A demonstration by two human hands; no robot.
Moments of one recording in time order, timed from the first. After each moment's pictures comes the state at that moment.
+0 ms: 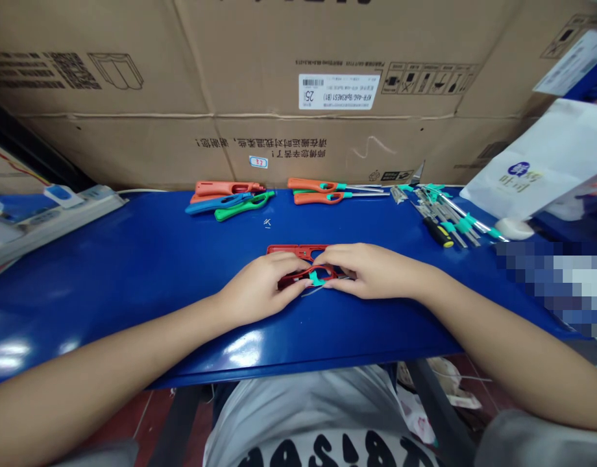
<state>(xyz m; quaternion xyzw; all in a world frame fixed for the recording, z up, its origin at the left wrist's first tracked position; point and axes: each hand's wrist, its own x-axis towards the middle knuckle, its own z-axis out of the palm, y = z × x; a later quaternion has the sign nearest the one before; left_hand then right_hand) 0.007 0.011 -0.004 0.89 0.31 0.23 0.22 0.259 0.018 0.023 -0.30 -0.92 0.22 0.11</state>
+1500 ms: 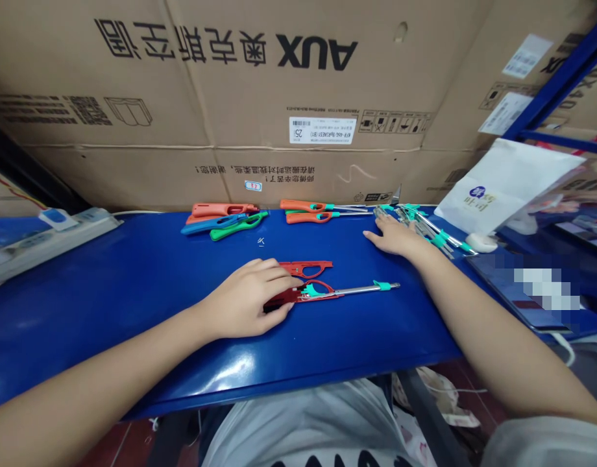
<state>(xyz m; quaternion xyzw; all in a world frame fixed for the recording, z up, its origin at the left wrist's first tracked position) -0.009 0.015 0.017 0.95 0.25 0.15 0.08 0.347 0.095 0.011 -0.76 -0.65 0.03 -0.02</state>
